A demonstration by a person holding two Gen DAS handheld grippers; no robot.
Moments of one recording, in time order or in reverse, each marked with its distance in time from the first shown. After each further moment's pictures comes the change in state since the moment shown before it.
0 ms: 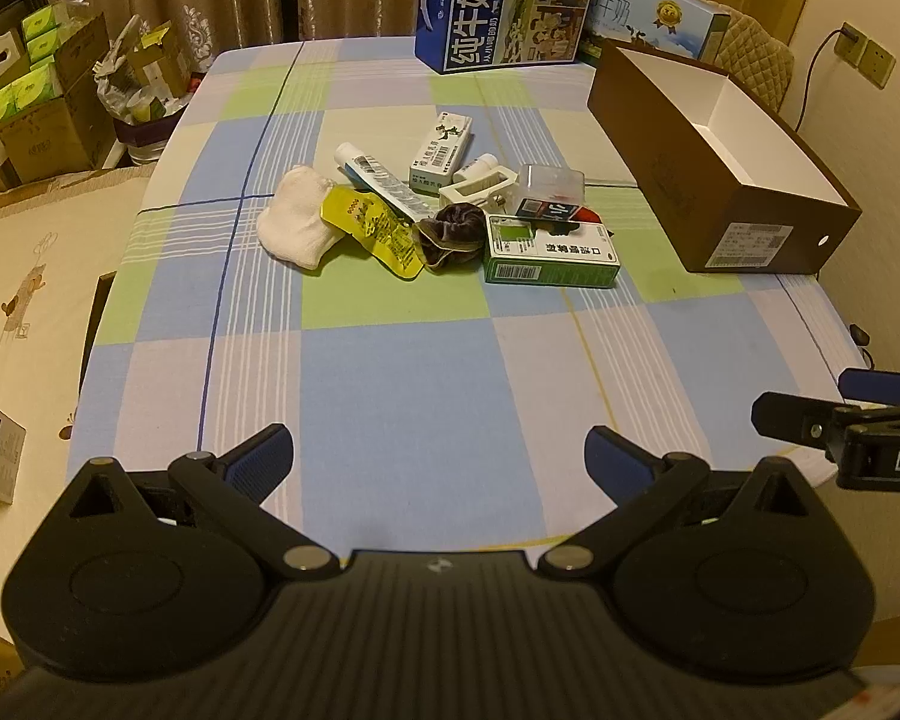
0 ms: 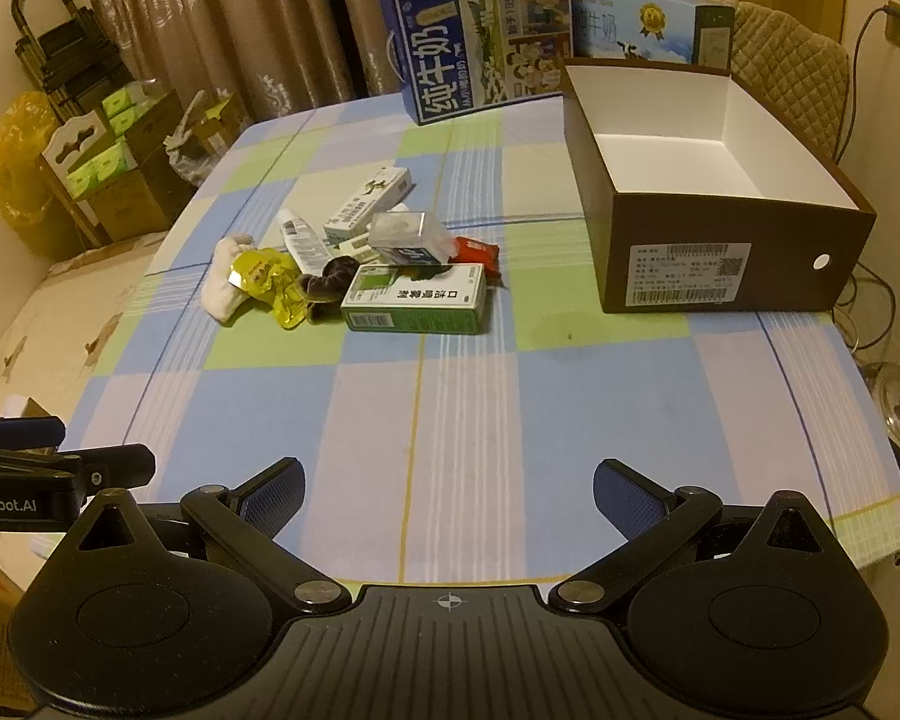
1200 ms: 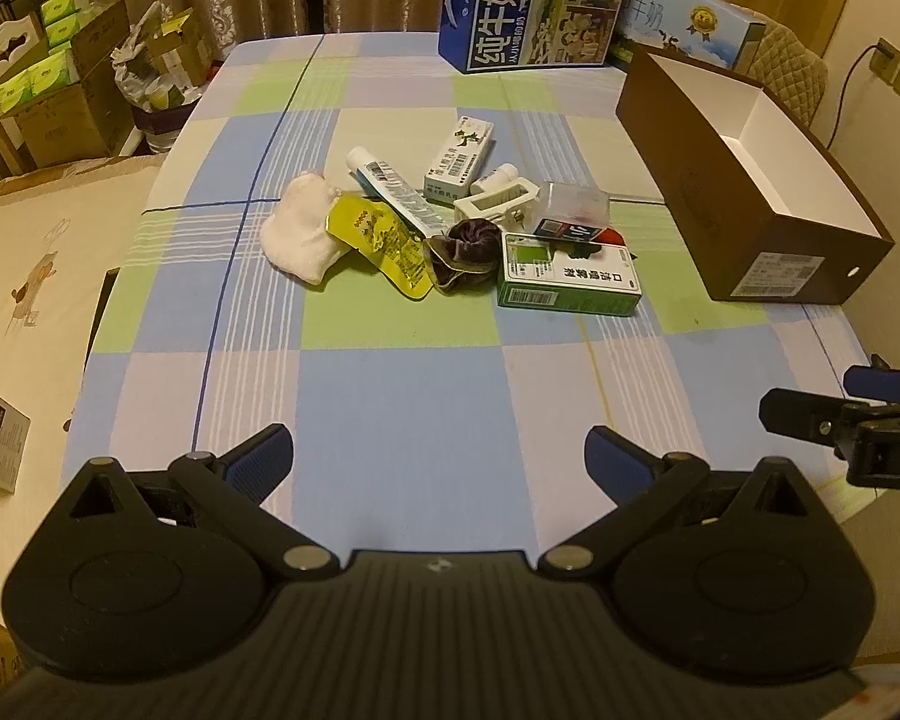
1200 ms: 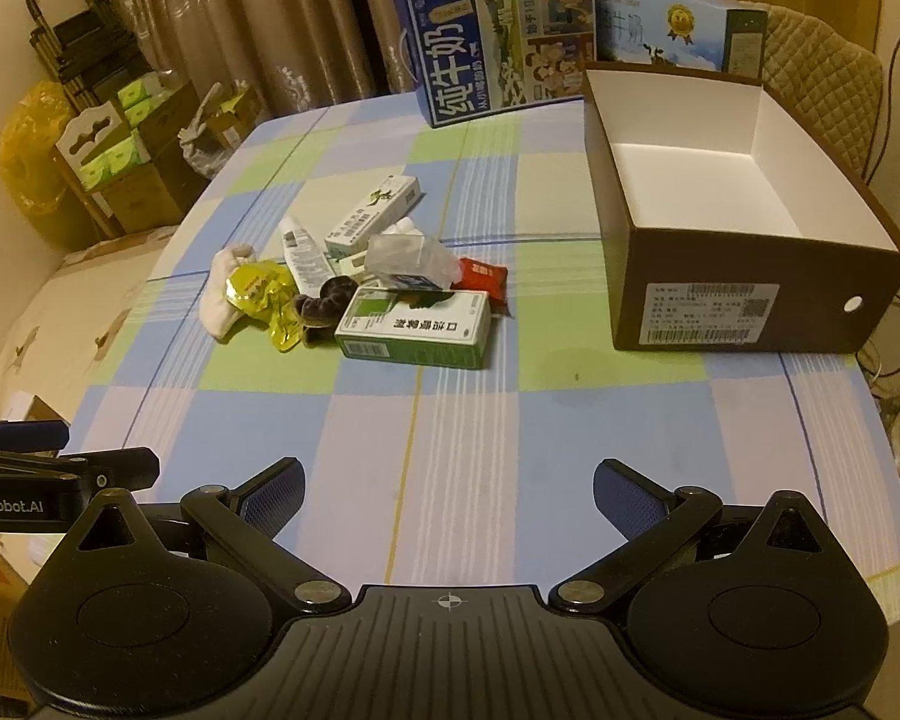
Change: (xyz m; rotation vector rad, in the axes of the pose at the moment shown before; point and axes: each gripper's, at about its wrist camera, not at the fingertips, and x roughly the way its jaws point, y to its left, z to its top) left arm 0.022 -0.009 0.026 -0.055 0.017 0.044; right arm 0.025 -0.018 0.034 -0.046 0.017 0.050
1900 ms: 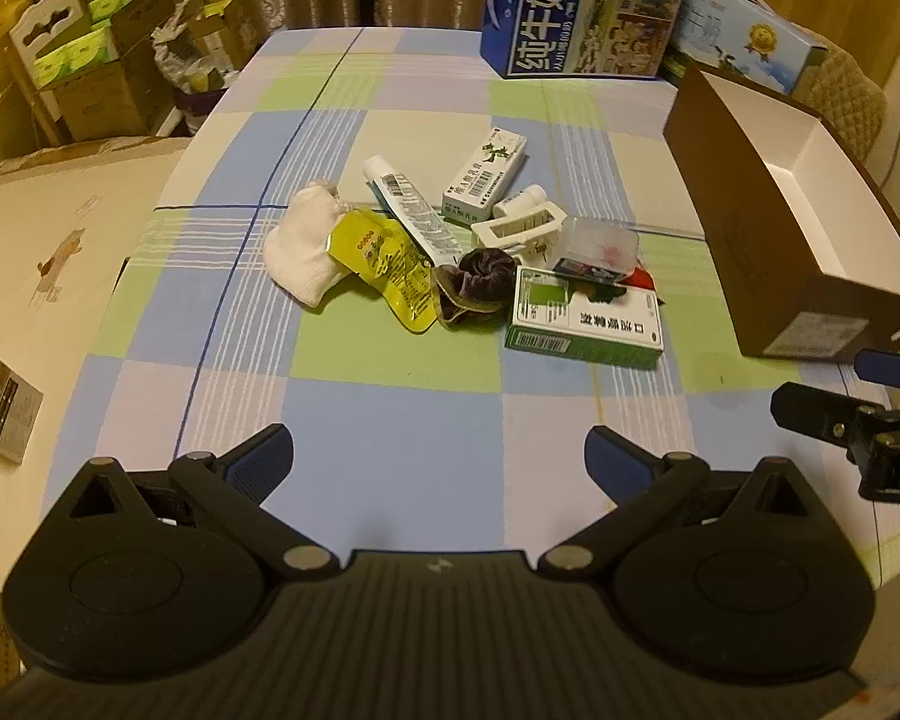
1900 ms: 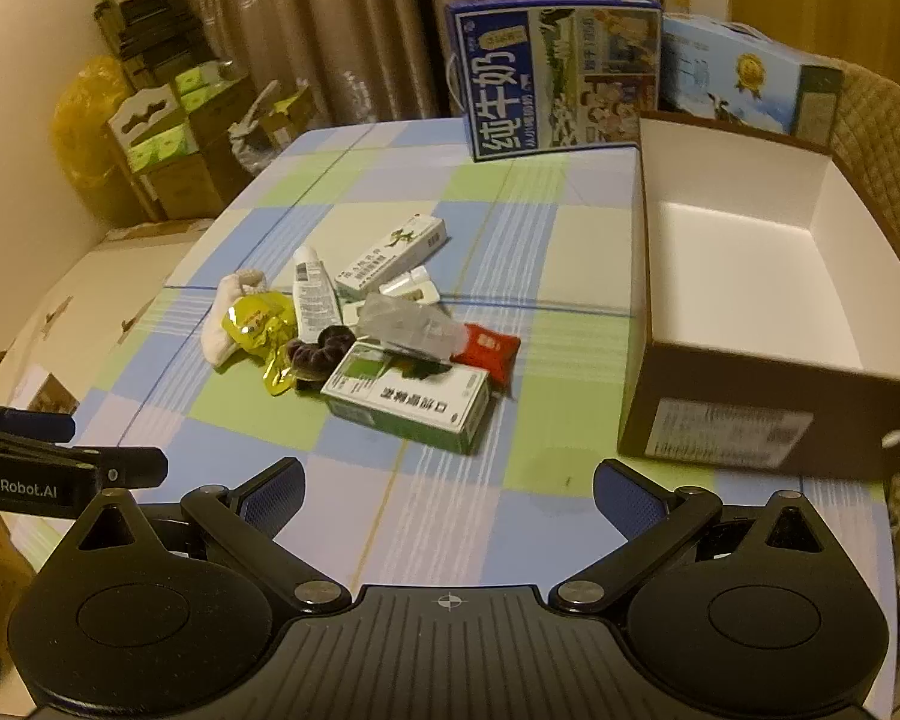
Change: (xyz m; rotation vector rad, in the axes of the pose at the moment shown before) left arm 0.028 -0.027 0.034 -0.099 0.013 0.083; right arm 0.030 -0.035 0.047 -0.160 -0.032 0.100
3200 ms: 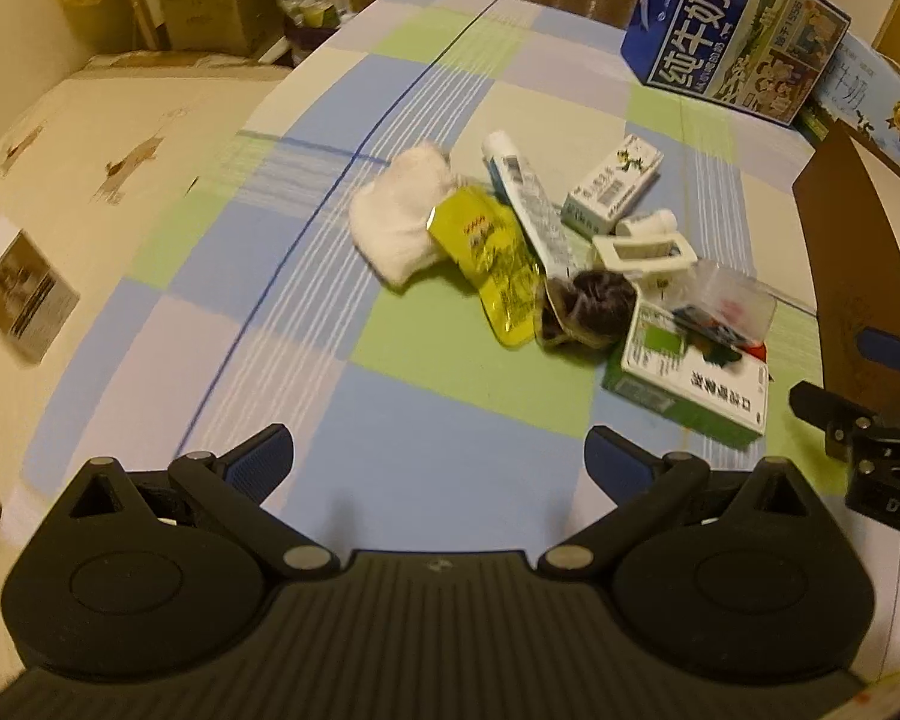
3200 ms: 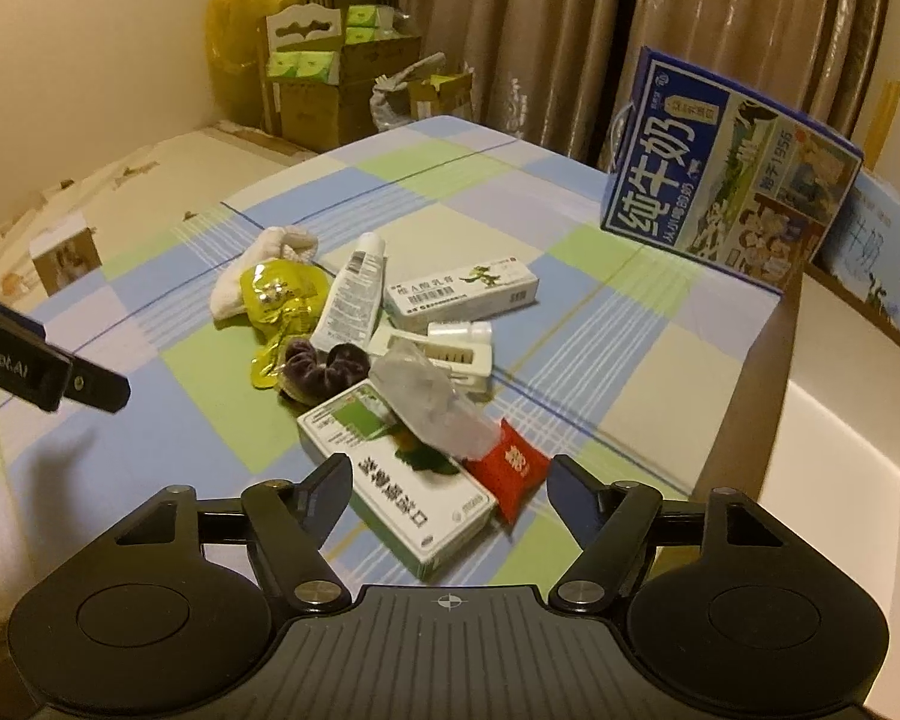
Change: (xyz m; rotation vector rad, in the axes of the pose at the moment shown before) left arm 0.049 0.037 0.015 -0.229 0.039 0.108; right arm 0.093 0.012 0.033 -0.455 -0.025 0.079
